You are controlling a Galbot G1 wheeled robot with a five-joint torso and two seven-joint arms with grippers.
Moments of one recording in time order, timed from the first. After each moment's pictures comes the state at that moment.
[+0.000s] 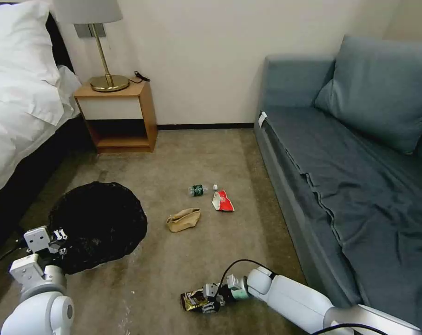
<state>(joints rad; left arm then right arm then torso) 1.49 -1.52 -0.94 -2.15 -0.20 0.38 -0.17 -0.62 1.24 -0.72 0.84 0.28 0.30 -0.73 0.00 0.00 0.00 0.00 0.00</state>
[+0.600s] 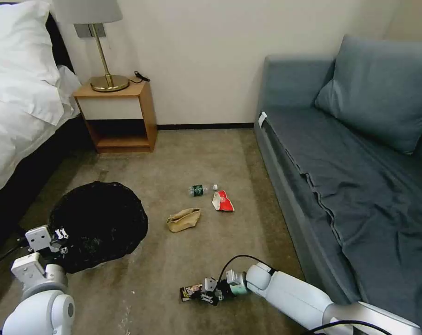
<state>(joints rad) 1.48 -1.52 -0.94 -2.14 -0.20 0.38 -0.17 -0.60 1.23 -0.69 0.87 0.30 0.31 -0.71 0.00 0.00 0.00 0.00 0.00</state>
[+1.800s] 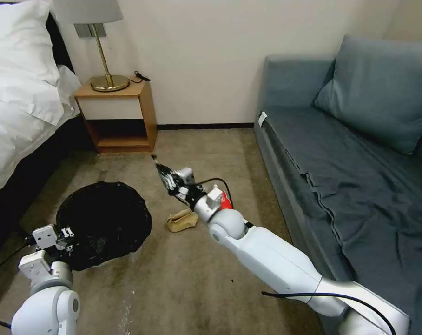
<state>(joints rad) 1.45 -1.52 -0.91 -2.11 -0.22 0.37 -0.16 -0.47 1.34 -0.55 1.54 0.71 0.24 0.12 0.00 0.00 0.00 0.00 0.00</state>
